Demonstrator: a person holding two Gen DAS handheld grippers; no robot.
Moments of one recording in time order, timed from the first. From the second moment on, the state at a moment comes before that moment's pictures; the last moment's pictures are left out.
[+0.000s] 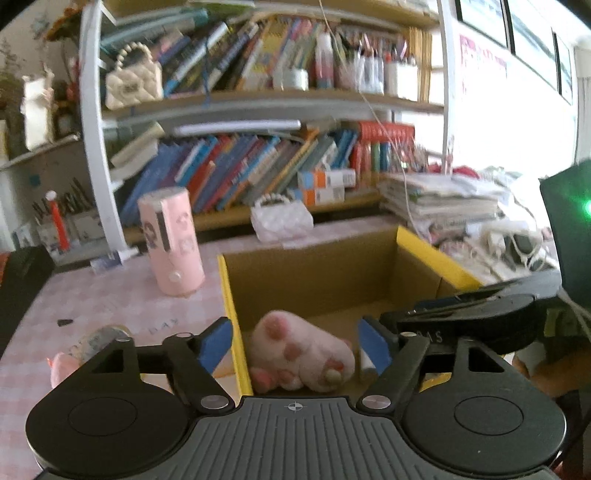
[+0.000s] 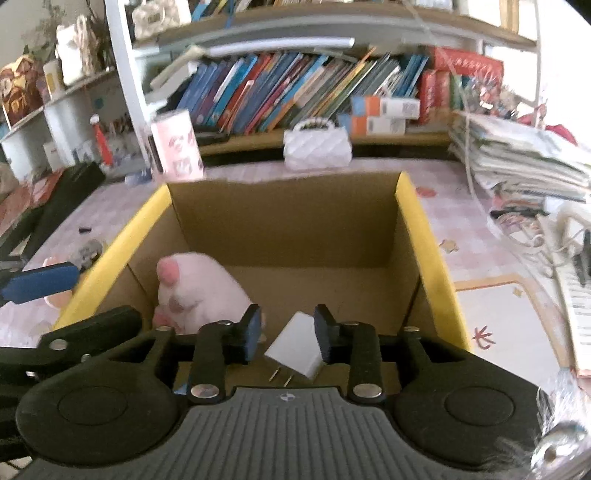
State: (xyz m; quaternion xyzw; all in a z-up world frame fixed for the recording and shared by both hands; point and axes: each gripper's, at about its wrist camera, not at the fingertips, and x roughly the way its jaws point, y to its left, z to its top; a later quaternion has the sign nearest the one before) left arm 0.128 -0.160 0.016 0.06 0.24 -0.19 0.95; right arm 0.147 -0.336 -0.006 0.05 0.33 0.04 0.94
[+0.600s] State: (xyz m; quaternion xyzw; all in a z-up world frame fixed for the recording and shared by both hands) left arm 0.085 -0.111 0.022 0.03 0.22 -0.22 0.95; right arm 0.070 -0.312 0.014 0.05 0.28 -0.04 0.96
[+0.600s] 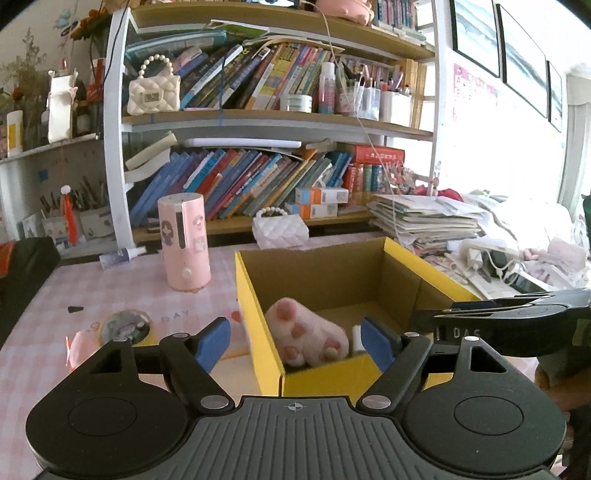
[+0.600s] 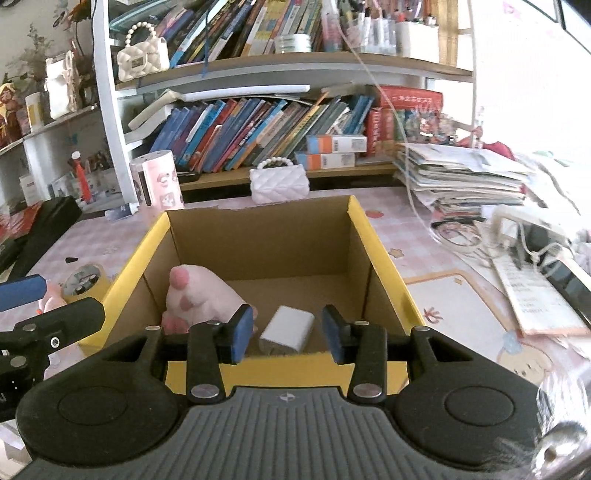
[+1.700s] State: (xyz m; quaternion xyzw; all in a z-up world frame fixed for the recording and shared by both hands) left arm 0.012 -0.008 -0.016 0.07 0.35 -0.20 0.91; right arm -0.032 -0.186 -0.029 0.06 0.39 -0.04 0.92
